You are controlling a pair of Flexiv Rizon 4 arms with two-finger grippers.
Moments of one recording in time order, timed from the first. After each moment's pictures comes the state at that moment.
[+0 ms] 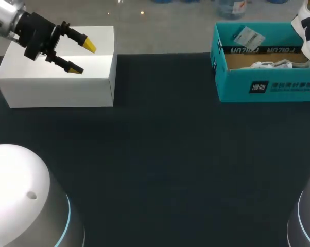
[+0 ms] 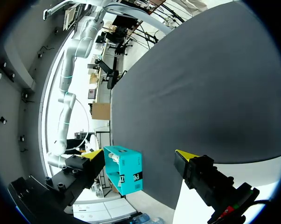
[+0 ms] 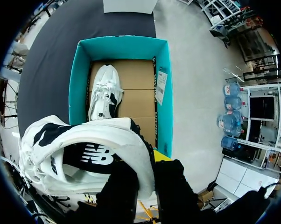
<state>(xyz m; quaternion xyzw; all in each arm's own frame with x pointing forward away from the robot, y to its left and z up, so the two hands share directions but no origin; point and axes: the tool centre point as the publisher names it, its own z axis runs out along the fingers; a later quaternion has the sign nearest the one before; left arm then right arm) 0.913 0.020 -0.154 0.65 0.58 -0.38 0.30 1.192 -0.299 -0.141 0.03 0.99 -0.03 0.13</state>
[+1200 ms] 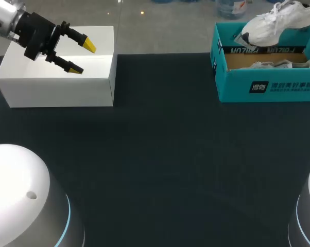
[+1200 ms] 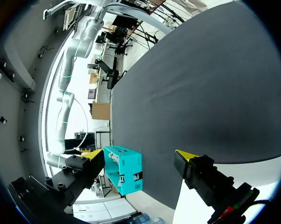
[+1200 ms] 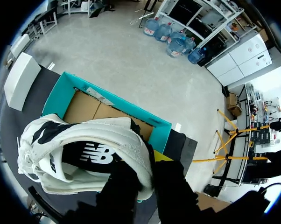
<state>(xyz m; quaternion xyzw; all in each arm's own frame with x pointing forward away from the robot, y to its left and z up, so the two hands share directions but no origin) 0.913 0.020 -0.154 0.65 0.58 -0.38 0.30 1.186 -0.311 -0.132 0.54 0.82 -0.01 0.19</state>
